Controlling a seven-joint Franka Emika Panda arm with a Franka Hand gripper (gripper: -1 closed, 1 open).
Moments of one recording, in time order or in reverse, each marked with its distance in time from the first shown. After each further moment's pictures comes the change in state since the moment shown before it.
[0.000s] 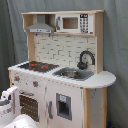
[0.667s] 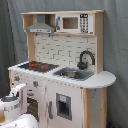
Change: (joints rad) arm -0.176 -0.002 -0.012 0.069 -0.019 0.036 0.031
